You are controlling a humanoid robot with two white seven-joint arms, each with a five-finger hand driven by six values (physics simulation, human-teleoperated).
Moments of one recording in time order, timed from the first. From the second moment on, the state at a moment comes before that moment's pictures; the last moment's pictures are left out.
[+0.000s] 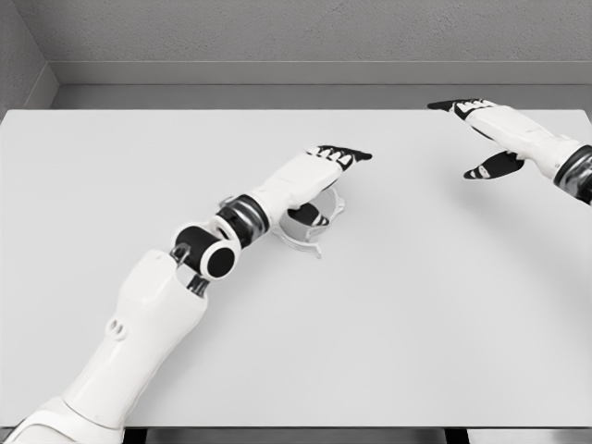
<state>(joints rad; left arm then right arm) -0.46 0.06 -0.53 -1.42 -0.80 -0.11 -0.35 -0.55 -0.69 0.40 -1.30 0.33 -0.36 0.37</state>
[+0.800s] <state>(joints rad) -0.43 0.08 -0.55 -1.40 -0.80 -0.12 -0.35 -0.55 -0.69 0.40 -1.30 0.33 -0.36 0.37</state>
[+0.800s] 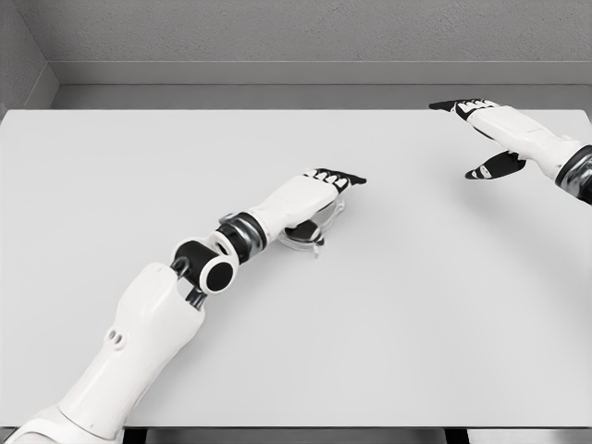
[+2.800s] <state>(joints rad) -0.59 0.41 -0.43 -1.54 -0.79 -0.41 -0.58 -0.55 -0.68 0.44 -1.34 0.32 -0.35 0.37</state>
